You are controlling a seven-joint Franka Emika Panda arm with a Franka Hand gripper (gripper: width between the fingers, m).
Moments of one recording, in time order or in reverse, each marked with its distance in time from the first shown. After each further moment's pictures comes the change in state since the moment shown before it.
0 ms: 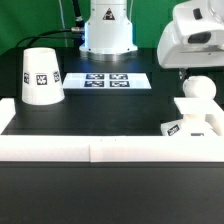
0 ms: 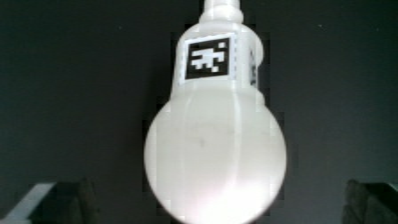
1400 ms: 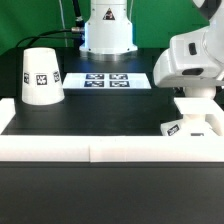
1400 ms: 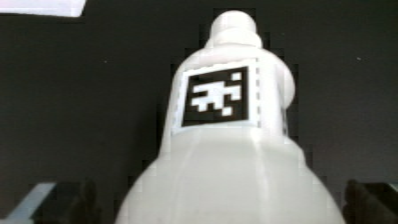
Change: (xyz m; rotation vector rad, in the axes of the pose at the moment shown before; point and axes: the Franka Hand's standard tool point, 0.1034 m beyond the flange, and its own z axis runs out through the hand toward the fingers) arm 0.009 -0.001 0.047 -0.010 -0.054 0.009
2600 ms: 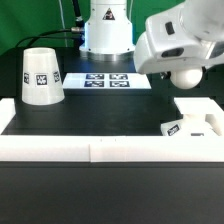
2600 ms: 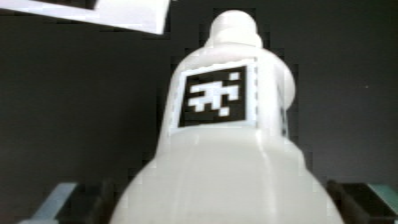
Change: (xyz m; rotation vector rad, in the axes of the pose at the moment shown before) arm -0.022 0.049 -0.062 0.050 0.012 -0.114
